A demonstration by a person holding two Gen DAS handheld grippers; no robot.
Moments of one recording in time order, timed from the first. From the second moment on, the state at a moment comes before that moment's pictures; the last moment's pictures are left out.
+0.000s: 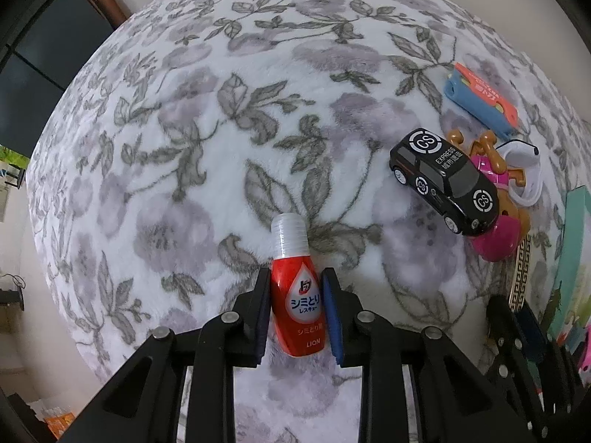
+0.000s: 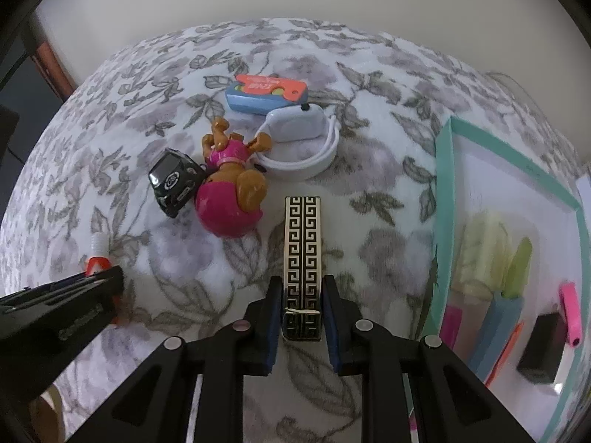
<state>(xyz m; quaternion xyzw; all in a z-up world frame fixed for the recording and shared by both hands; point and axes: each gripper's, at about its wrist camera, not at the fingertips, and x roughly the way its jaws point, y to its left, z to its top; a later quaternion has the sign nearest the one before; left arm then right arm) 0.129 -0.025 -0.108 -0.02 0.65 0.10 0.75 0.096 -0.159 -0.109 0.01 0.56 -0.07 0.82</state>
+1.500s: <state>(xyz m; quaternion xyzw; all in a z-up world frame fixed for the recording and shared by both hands) 0.037 -0.183 0.028 0.05 0.53 -0.17 0.83 -0.037 -0.305 0.051 0.10 0.42 -0.23 0.87</state>
